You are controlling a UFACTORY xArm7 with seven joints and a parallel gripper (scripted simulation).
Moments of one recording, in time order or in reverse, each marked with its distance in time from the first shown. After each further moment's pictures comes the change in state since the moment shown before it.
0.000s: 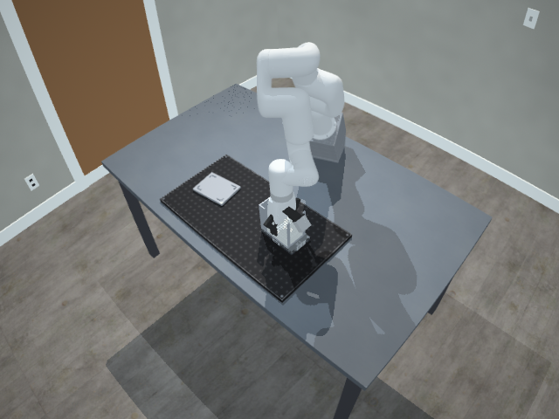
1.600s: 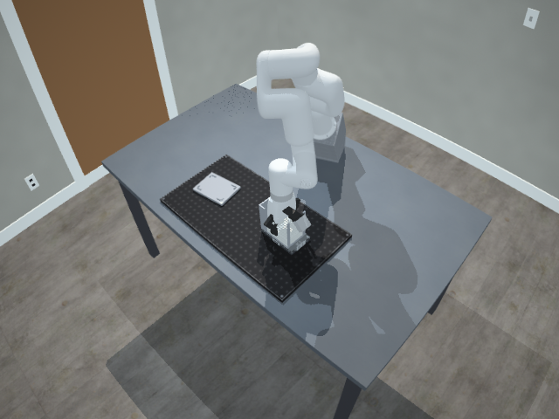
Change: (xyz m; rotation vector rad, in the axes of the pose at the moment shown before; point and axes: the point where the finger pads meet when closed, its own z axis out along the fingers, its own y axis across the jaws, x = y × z) arm 0.000 0.000 0.000 -0.005 0.006 0.000
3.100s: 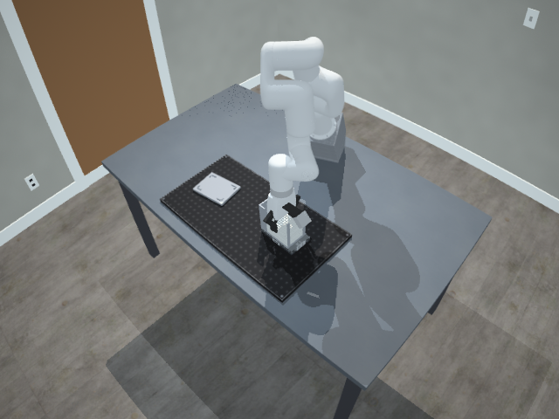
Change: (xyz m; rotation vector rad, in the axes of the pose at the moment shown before) arm 0.000 0.000 -0.016 -0.010 0.009 0.000
